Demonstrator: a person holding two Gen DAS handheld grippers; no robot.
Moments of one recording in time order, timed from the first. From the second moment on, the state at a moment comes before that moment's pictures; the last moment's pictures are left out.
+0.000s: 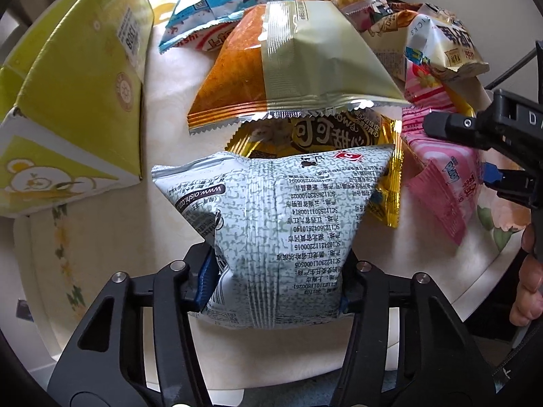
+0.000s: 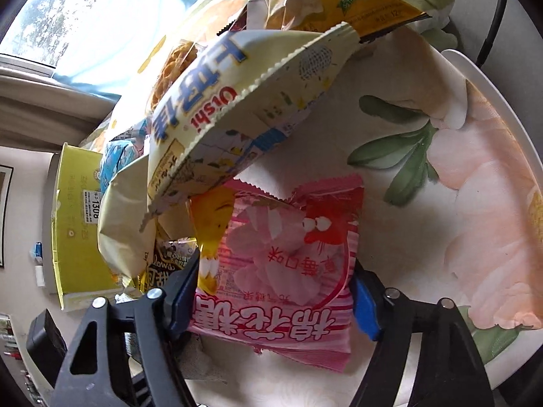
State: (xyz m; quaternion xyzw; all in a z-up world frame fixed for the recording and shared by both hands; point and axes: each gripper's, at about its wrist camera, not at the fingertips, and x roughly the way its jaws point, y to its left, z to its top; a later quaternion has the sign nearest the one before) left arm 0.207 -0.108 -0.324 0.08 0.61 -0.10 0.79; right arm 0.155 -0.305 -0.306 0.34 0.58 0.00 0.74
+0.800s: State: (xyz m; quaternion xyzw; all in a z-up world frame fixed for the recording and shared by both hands) left arm 0.186 -0.057 -0.221 0.04 0.54 -0.05 0.84; right arm 0.128 -0.277 -0.212 0.24 0.53 0.09 0.81
